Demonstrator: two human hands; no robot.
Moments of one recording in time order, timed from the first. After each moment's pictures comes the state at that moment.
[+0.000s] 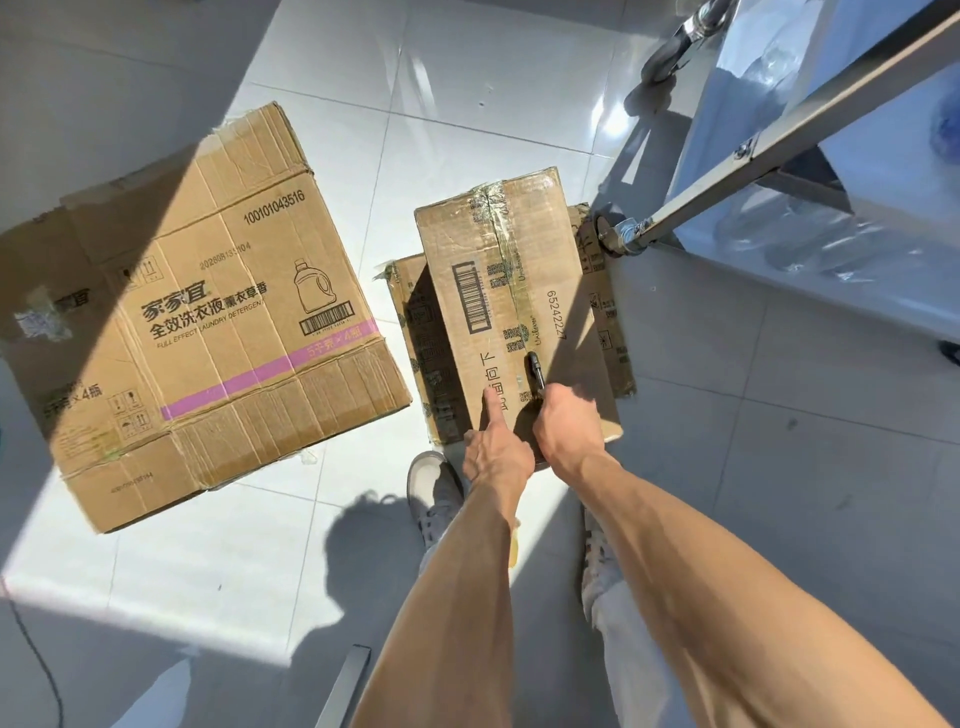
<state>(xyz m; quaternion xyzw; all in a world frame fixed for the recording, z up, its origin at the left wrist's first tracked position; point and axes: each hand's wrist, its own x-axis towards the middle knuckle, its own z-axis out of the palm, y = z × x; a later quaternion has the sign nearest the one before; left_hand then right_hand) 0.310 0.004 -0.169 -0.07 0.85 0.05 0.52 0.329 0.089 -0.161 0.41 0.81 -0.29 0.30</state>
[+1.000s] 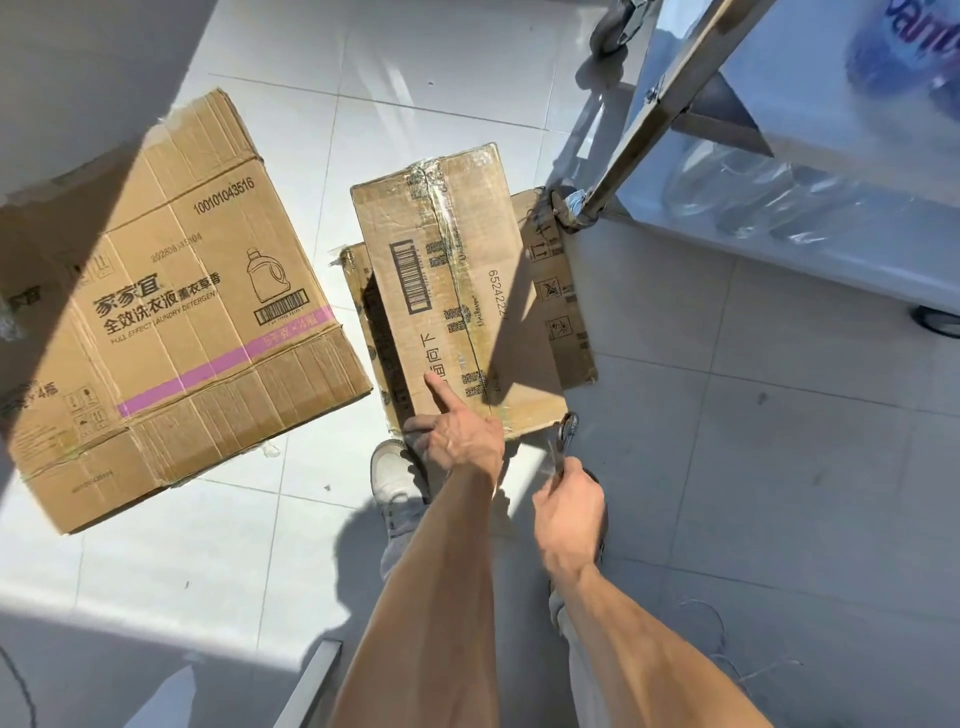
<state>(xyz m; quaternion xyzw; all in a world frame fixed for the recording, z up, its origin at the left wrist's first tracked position) 0.346 0.035 -0.188 -0.10 0.89 -0.01 0.45 0.467 0.071 -0.144 0.57 0.73 -0.30 0.23</state>
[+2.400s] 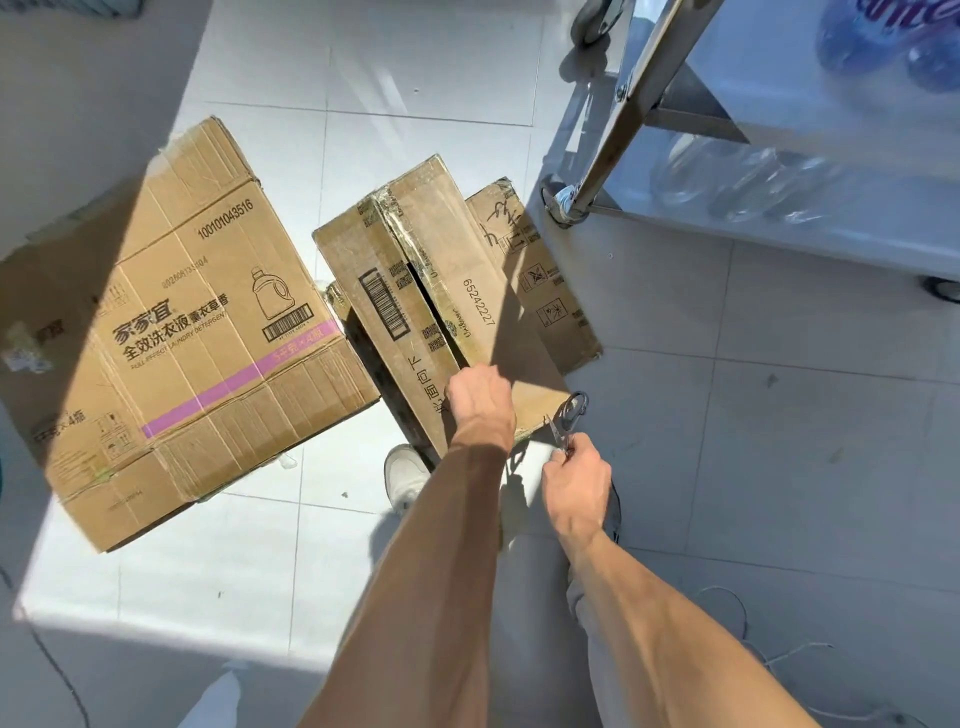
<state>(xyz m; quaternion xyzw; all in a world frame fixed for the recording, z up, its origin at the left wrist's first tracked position) 0.321 0.070 -0.166 0.10 0.92 -0.03 0.38 0.455 0.087 -0.161 0.64 0.66 -0.35 0.18</state>
